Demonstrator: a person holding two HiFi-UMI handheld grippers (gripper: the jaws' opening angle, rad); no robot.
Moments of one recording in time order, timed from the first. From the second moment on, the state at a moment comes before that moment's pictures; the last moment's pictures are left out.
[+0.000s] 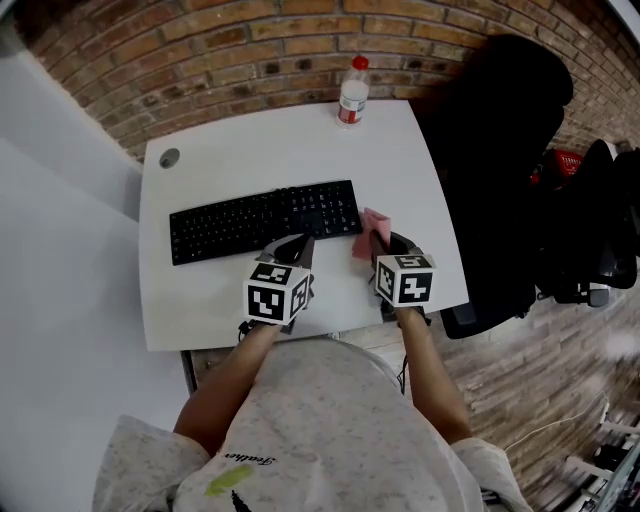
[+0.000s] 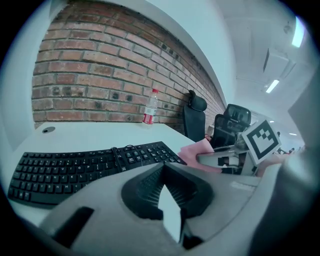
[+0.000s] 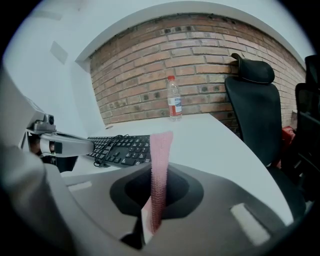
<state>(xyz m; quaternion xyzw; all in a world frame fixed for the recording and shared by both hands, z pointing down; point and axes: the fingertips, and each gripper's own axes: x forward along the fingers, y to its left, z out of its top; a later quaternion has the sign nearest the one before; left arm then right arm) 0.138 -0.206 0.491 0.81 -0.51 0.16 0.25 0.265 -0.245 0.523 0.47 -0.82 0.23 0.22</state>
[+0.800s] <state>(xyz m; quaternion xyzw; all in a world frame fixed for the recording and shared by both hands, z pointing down) 0.112 -0.208 0.497 0.78 -0.55 0.15 0.27 0.245 -0.275 0.518 0.43 -0.84 0.24 0.21</state>
